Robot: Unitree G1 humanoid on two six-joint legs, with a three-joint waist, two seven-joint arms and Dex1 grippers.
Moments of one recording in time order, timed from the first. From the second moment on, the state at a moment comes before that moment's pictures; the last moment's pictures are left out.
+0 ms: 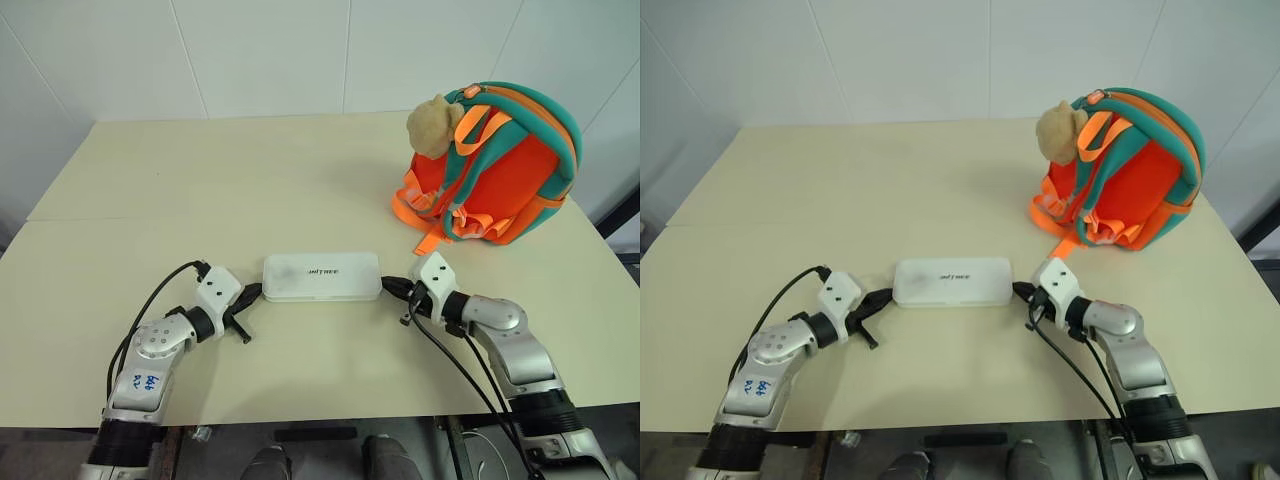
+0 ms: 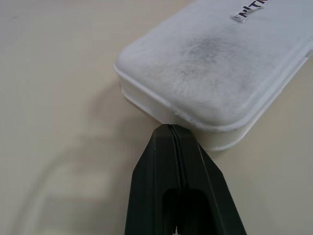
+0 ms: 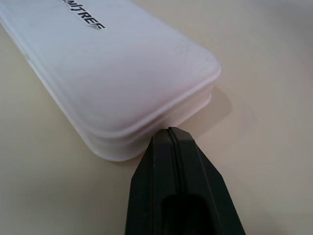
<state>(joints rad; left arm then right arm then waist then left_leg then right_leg) -0.17 0.44 0.03 -0.11 -0.10 0.24 -0.60 -0.34 -0.47 0.05 0.03 0.11 0.23 0.81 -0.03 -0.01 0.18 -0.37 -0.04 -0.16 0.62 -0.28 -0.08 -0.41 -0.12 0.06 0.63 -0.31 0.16</state>
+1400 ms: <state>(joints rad) -0.53 0.49 0.33 0.19 -0.71 1.20 -0.62 -0.53 -0.63 0.11 -0.04 0.38 0.81 0.96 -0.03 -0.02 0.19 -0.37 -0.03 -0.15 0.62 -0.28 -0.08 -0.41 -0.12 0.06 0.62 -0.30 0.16</state>
